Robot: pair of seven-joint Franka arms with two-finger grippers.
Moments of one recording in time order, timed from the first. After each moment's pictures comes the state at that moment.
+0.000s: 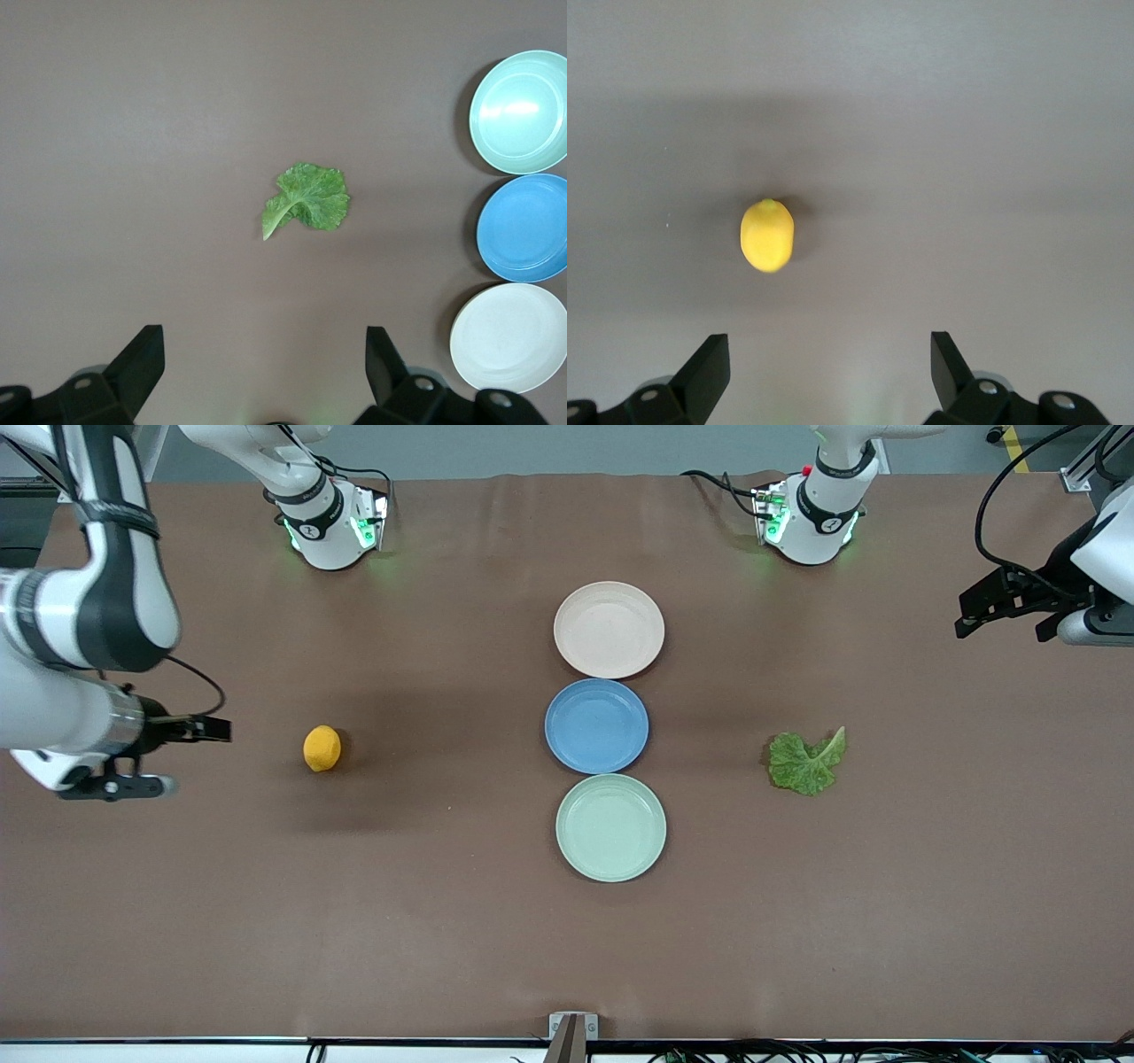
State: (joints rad) left arm -0.03 -0.08 -0.03 -1.62 -0.03 1.53 0.00; right arm 0.04 0.25 -0.08 -1.61 -0.05 1.61 -0.05
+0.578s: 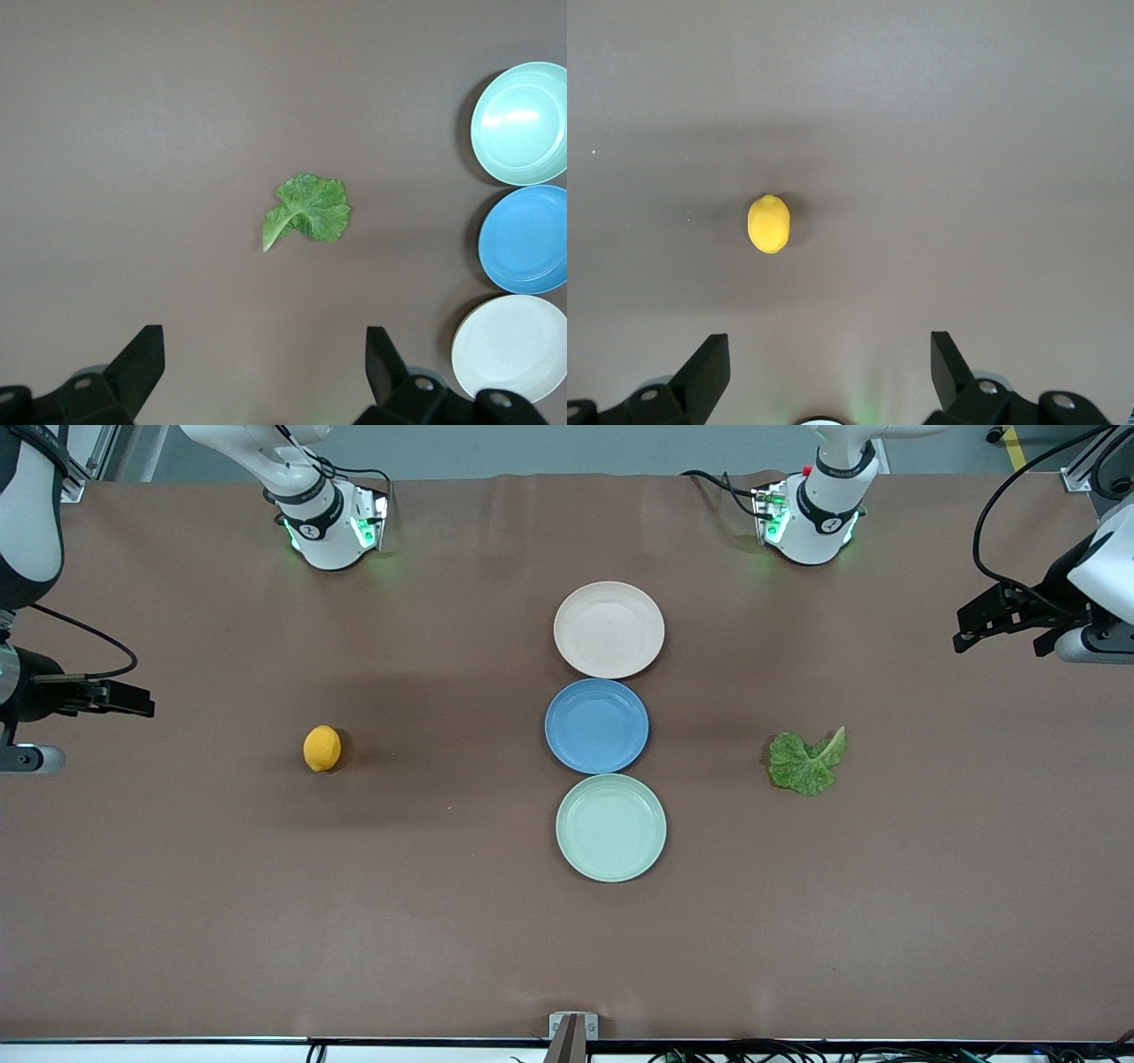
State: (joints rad) left arm -0.03 -0.05 -0.03 -1.61 -0.03 1.56 0.00; right arm 0.02 0.25 -0.08 -1.37 -0.05 1.41 -0.05
